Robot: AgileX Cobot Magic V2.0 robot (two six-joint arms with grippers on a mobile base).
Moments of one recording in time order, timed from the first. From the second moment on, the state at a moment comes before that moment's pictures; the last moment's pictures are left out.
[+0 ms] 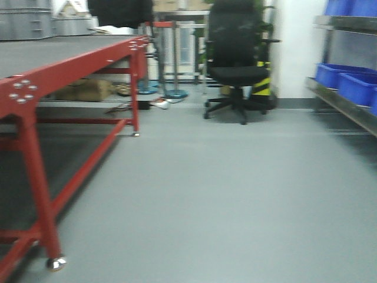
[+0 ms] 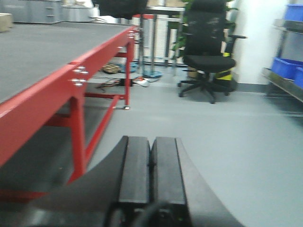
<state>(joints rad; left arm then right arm) -0.08 -0.01 0.03 -0.10 0.03 0.06 0.22 0.07 -0.61 -0.15 0.82 0.18</state>
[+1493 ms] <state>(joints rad) -0.08 -0.01 0.03 -0.10 0.03 0.06 0.22 0.07 -0.61 -0.15 0.83 0.18</state>
